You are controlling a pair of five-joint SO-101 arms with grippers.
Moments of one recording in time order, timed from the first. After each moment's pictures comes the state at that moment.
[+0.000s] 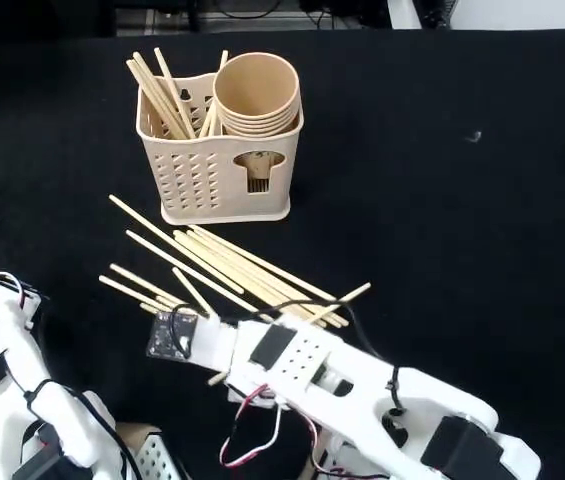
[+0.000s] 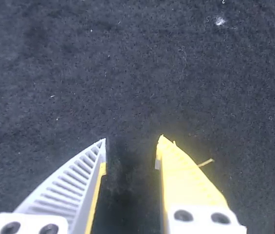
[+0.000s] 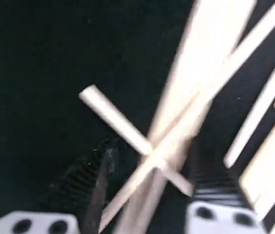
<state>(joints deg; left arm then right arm) -48.4 -36.9 69.6 29.1 22.5 -54.2 -25.8 66.2 48.1 25.3</state>
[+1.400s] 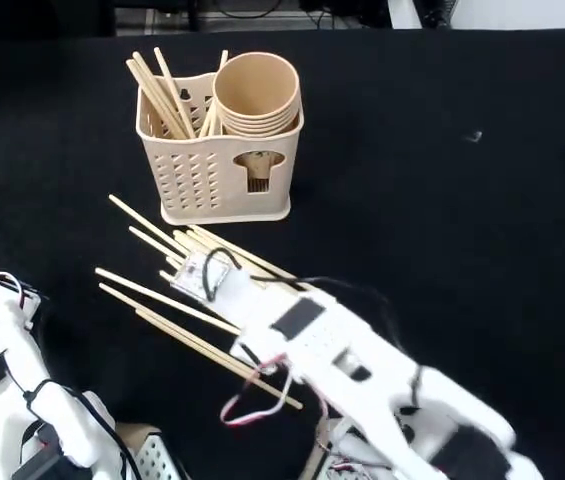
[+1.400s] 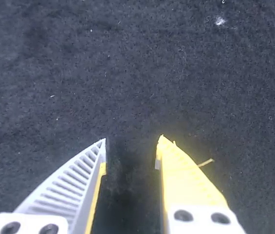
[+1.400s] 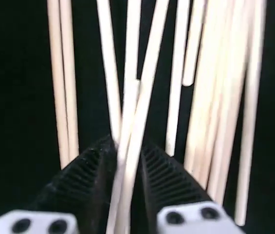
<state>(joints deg) -48.4 -36.9 69.6 29.1 22.5 -42.9 -26.1 62.6 47.4 18.6</state>
